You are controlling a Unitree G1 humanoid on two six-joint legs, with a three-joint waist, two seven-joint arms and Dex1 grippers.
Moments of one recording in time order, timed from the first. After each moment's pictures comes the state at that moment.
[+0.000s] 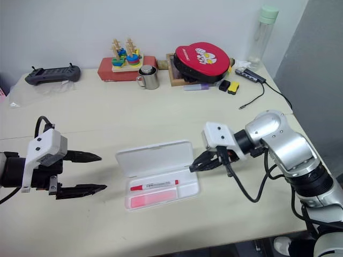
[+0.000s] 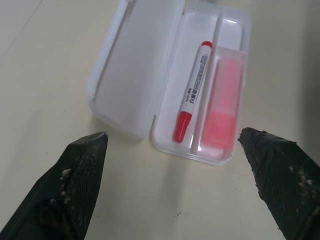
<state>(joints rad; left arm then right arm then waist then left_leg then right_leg) 0.07 1.24 0.46 -0.49 -0.61 0.74 -1.24 -0.74 -0.75 0.36 -0.31 0.30 0.62 1.42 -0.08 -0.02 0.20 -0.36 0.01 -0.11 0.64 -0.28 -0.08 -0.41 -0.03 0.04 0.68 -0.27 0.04</state>
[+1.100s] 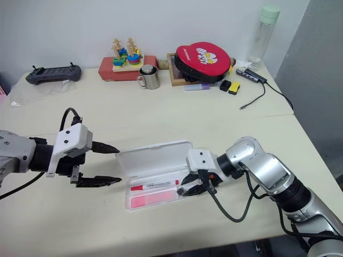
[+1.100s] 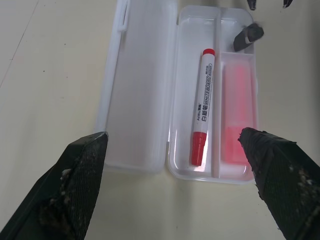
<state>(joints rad) -0.21 1.24 0.15 -0.39 -0.55 0.65 -1.23 -0.65 -0.66 0.49 -0.33 0.27 0.66 1.31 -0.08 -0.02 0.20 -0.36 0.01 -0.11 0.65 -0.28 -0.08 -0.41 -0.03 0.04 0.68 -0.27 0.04</state>
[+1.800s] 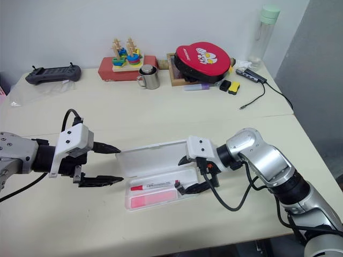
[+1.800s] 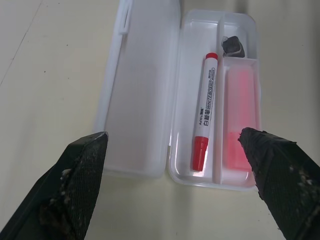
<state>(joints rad) -0.20 1.22 0.15 -0.39 -0.55 0.67 -1.21 -0.72 -0.62 0.45 -0.31 0.30 0.72 1.27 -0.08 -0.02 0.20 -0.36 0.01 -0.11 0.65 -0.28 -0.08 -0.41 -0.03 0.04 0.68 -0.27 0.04</state>
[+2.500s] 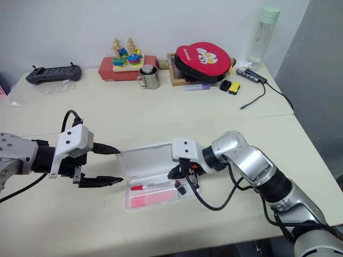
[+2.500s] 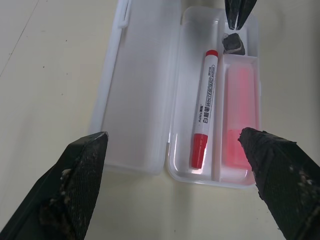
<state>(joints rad) -0.20 1.22 0.15 -0.39 -0.55 0.67 -1.21 -0.76 -0.52 0.54 -0.24 0.25 0.73 1.18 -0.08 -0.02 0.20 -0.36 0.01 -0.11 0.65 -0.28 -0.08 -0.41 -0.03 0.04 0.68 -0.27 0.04</state>
